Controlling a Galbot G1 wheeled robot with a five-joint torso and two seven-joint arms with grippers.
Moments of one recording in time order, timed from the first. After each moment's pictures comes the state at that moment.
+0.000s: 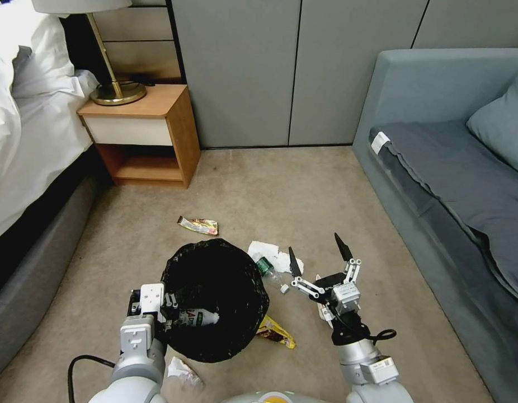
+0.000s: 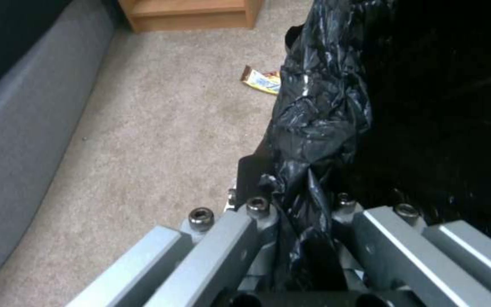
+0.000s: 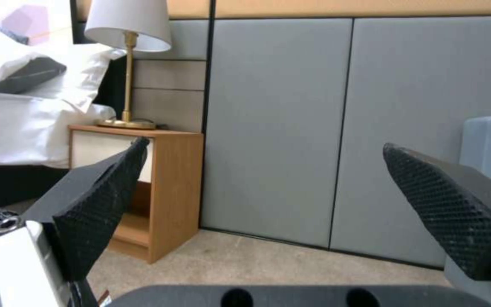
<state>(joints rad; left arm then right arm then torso) 1.82 -1.50 -0.47 -2.41 0.02 0.59 -0.26 -1.69 1.48 0.34 2.05 -0.08 0.52 -0.08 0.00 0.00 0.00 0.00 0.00</state>
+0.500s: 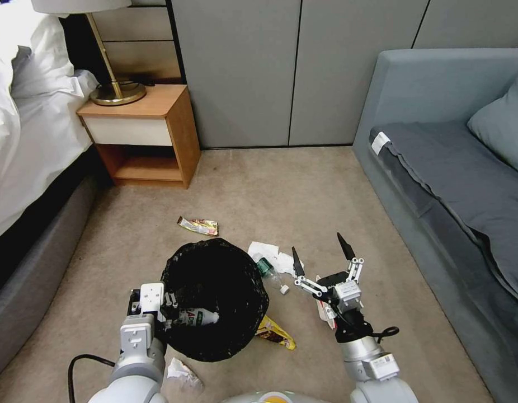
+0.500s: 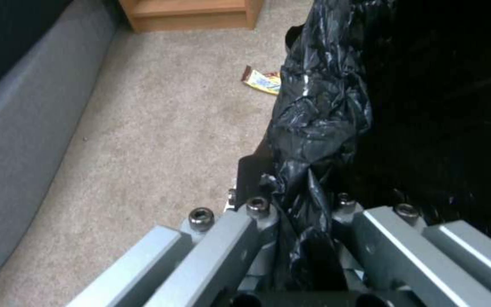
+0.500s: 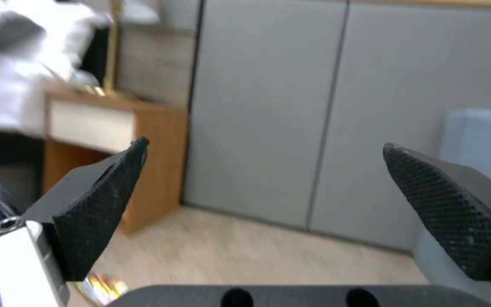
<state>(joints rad) 1.82 -1.50 -0.47 -2.41 0.02 0.59 -0.26 -1.66 1.43 0.35 2.03 -0.13 0.43 0.00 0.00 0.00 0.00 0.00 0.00</state>
